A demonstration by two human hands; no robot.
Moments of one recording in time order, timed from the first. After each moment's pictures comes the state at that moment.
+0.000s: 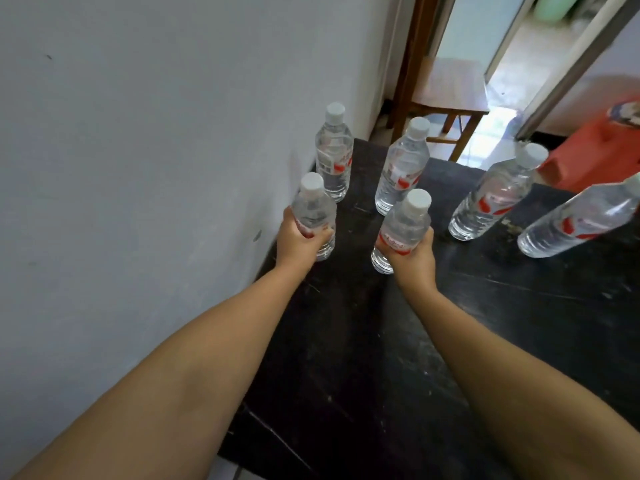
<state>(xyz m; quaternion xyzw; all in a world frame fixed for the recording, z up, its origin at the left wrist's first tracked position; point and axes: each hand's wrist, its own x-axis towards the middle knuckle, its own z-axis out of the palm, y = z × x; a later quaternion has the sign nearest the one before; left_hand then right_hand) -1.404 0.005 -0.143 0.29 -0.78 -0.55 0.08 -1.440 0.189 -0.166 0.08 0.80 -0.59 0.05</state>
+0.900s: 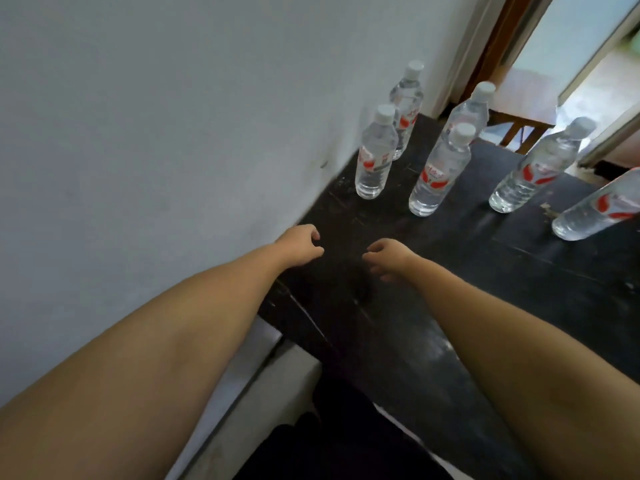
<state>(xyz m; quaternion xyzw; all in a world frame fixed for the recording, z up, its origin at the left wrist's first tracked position) -1.218 -0.015 -0.127 0.27 -0.89 -0.31 -0.19 -1.312 0.157 -0.145 -0.08 0.85 -0.29 0.42</state>
